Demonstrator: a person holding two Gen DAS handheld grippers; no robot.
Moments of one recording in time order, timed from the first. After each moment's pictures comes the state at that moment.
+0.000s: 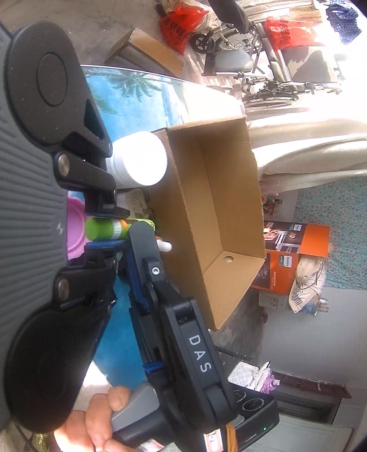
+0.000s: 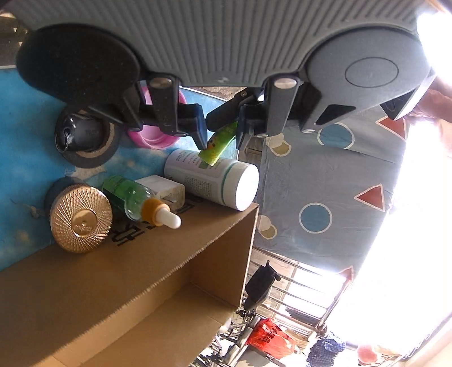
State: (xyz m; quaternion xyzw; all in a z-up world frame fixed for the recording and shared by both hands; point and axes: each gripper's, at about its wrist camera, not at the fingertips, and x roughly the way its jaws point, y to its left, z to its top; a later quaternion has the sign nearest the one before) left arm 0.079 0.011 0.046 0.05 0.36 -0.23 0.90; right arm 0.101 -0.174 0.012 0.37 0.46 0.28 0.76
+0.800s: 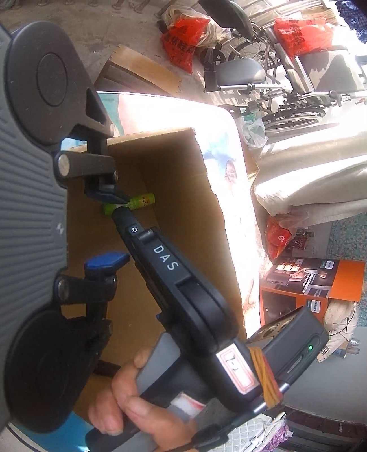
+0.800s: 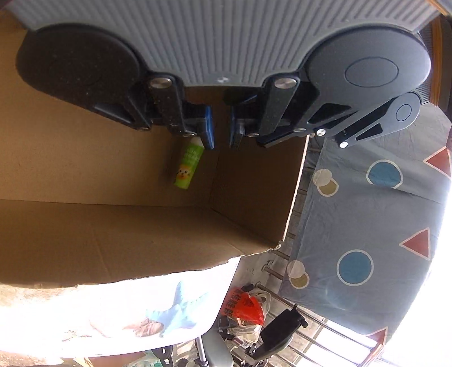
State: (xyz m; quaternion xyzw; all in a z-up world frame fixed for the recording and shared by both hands) left arm 0.297 -0.005 0.032 0.08 0.45 -0.16 0.87; right arm 0.406 -0.129 -0.029 0.20 0.60 0.30 0.71
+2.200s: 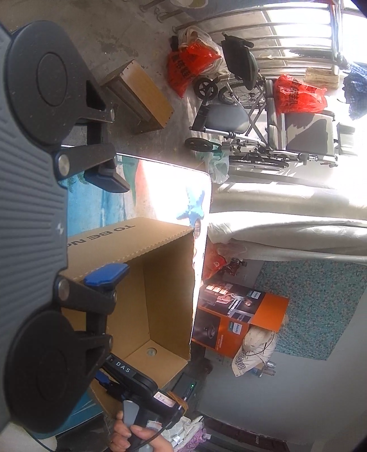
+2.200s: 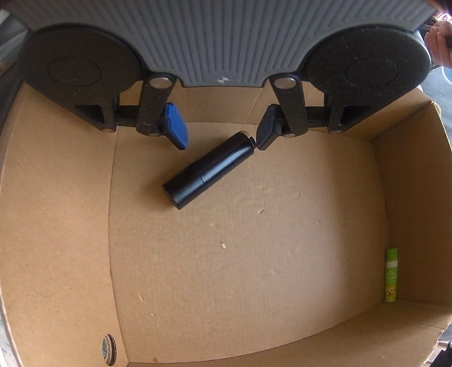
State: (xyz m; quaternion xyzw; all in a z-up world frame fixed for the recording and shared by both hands) left arm 0.199 0.113 0.058 -0.04 0.33 -0.12 0.94; right arm 0.324 -0.178 -0.050 0.09 0.78 0.04 0.62
